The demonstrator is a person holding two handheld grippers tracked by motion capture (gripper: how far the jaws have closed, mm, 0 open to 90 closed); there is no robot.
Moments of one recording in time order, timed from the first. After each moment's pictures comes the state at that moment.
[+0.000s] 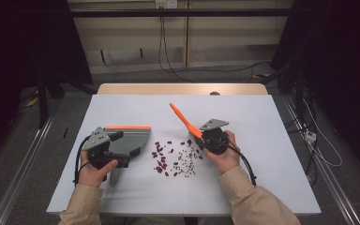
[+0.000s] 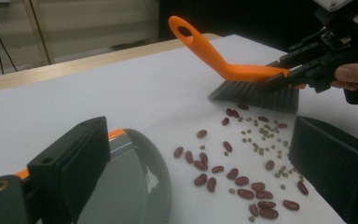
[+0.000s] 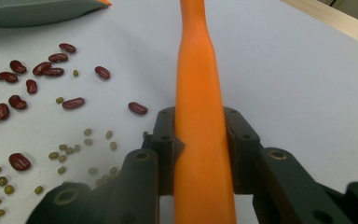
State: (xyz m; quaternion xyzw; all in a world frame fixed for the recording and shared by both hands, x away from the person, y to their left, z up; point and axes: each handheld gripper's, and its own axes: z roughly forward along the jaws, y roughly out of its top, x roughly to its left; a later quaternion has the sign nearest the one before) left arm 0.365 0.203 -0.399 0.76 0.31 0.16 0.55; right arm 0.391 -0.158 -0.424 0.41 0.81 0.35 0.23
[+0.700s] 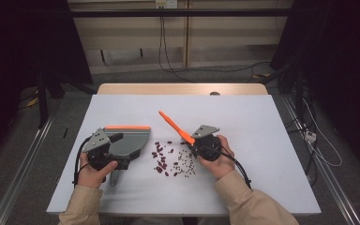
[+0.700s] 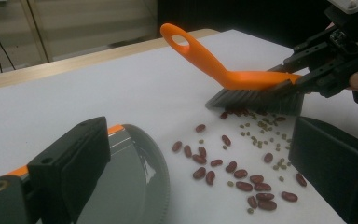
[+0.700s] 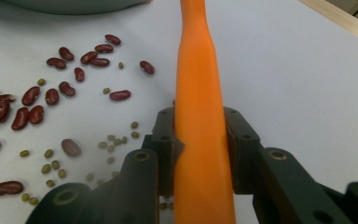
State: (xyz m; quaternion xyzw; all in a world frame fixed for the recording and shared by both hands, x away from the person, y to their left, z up) left arm 0.362 0.204 -0.400 0.77 0.31 0.16 0.54; right arm 0.374 -0.135 -0.424 0.36 0.84 0.34 0.23
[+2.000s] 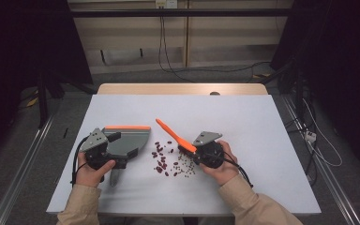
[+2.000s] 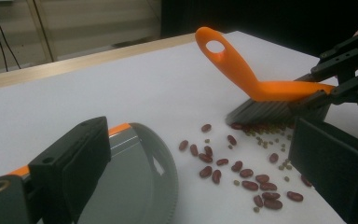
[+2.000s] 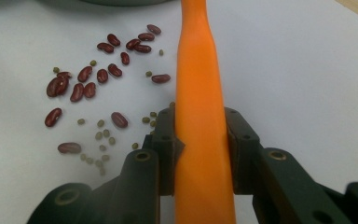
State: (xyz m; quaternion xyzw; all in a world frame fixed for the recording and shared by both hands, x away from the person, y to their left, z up) left arm 0.364 0.209 -0.401 0.76 0.31 0.16 0.55; right arm 0.352 -0.139 -0.419 0.33 0.85 0.35 0.19
